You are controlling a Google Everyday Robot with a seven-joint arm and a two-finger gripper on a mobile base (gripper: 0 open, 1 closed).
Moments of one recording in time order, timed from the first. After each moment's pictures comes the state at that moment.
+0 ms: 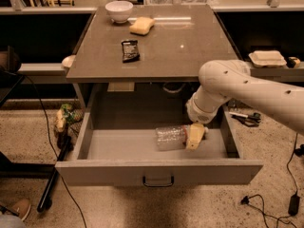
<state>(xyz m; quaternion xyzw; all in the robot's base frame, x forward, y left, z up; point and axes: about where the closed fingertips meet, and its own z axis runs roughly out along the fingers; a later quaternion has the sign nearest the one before) 0.582 -0.137 0.651 -0.66 0.74 0.05 0.12</state>
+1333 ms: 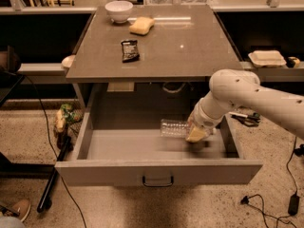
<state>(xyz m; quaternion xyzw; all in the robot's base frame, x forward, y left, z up) 0.583 -0.146 0.626 -0.65 0.74 0.07 0.16</state>
